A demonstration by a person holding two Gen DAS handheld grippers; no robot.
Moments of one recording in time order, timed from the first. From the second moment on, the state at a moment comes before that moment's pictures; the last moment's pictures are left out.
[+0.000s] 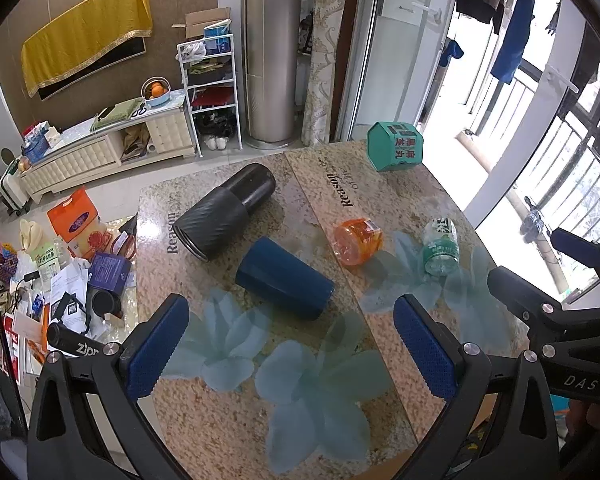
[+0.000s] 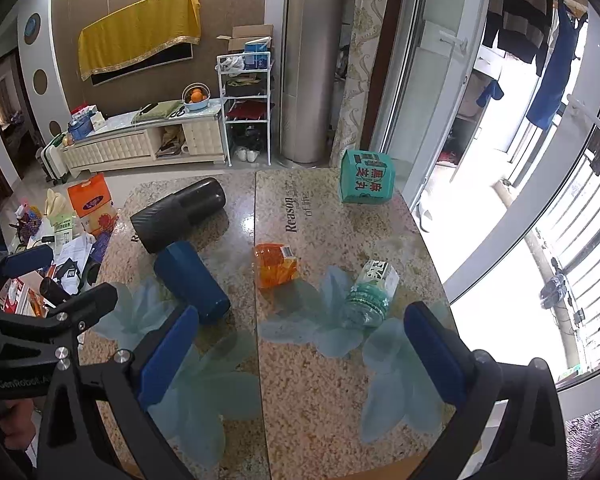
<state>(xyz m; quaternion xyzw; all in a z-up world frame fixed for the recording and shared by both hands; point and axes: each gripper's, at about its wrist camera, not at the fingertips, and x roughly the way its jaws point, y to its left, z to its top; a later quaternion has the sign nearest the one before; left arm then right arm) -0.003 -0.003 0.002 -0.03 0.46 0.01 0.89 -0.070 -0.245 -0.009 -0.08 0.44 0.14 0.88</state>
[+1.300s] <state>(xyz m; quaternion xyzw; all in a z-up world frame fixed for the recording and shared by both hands) -0.003 0.036 -0.011 -0.10 0.47 0.06 0.87 -0.005 -0.211 0.014 -0.12 0.38 0.30 0.87</state>
